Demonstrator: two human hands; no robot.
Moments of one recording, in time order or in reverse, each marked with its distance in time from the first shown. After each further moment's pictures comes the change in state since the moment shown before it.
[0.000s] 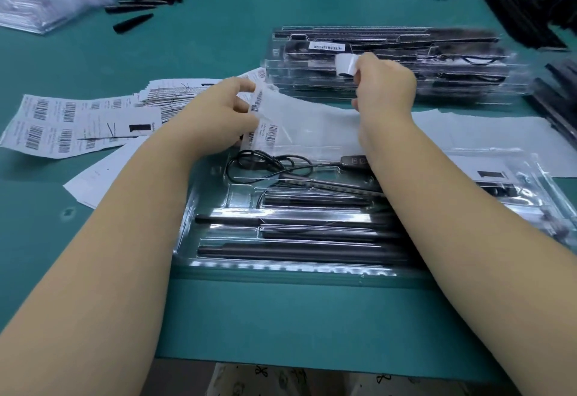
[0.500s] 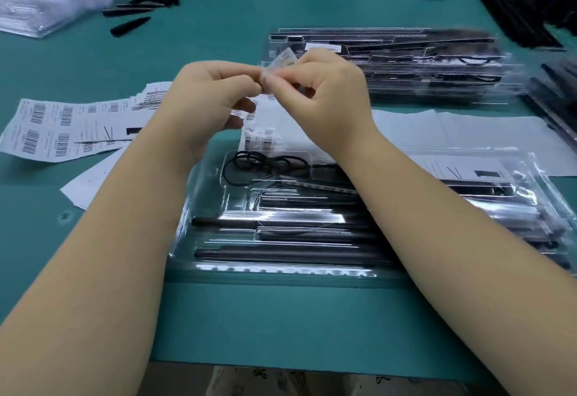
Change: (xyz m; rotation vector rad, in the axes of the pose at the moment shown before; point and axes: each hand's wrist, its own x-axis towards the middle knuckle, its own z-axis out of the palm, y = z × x) left_hand -0.018 0.028 -0.004 -0.462 0.137 0.068; right_hand -0.042 -0.004 0.009 -0.418 -0.363 -0.857
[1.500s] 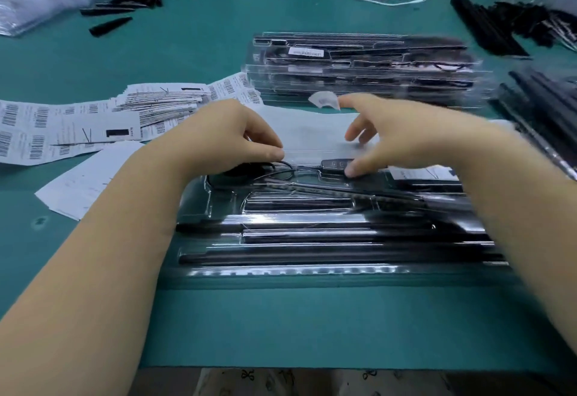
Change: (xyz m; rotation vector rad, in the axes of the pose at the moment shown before) left_hand 0.000 -0.013 0.010 0.704 -0.376 0.190; right_hand -0.011 0.031 -0.098 -0.306 -0.877 0.415
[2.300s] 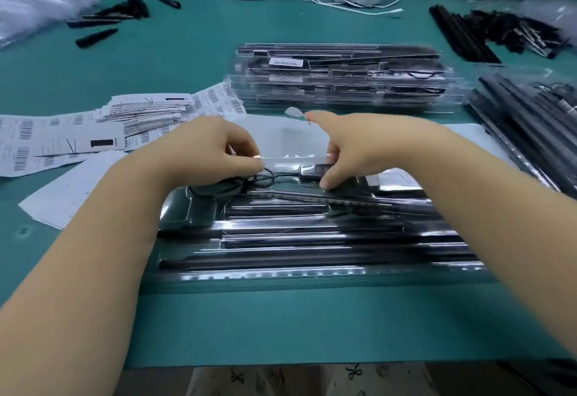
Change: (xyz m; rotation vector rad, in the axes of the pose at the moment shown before) left_hand -0.003 0.004 0.000 0.033 -0.072 -0.019; right_hand 0.005 -0.013 0.003 -0.252 -0.066 -0.001
